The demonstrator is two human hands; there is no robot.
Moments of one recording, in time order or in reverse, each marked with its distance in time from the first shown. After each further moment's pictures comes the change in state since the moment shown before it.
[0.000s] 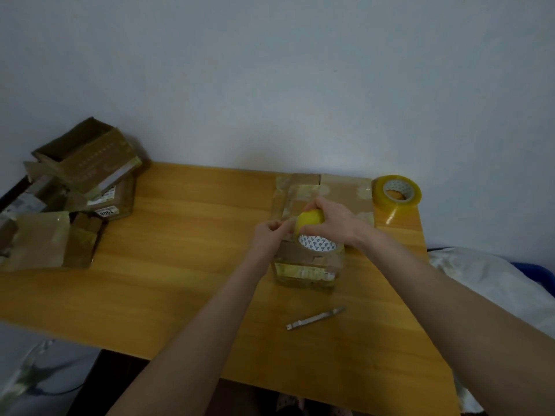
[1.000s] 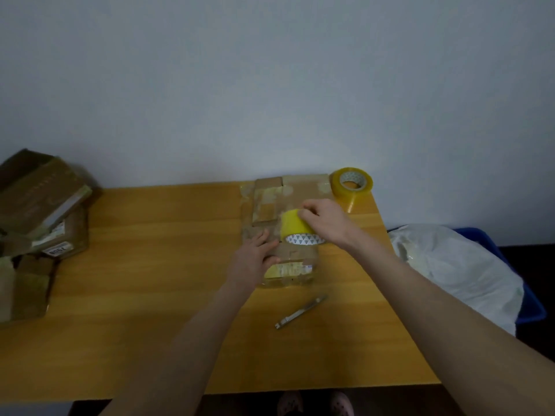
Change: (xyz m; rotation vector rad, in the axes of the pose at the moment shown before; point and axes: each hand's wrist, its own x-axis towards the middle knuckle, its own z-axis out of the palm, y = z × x) left_hand 0.001 -0.047 -0.005 0.937 -0.212 0.667; right_hand -0.055 -0.004 -0.004 0.038 0.293 0.070
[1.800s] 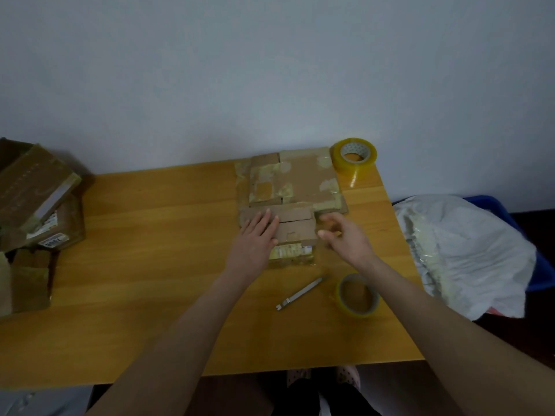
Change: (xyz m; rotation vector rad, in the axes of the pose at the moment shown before) left_hand 0.003 0.003 0.011 0.364 -0.125 0.050; right_hand -0.030 0.096 0.052 0.182 0.066 0.297
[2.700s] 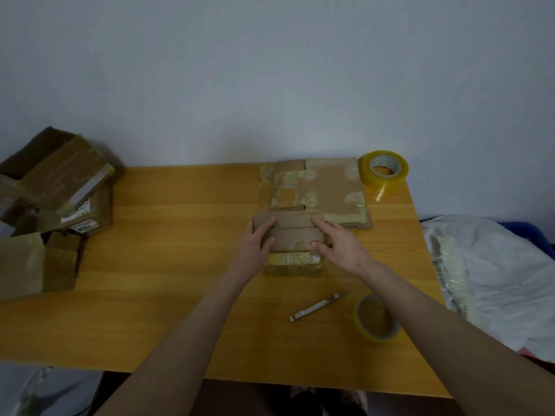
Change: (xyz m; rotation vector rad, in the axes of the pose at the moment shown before) left_hand -0.004 -0.026 -0.011 -0.630 0.082 -0.349; right_hand 0.038 -0.022 0.028 -0.300 -0.224 -0.224
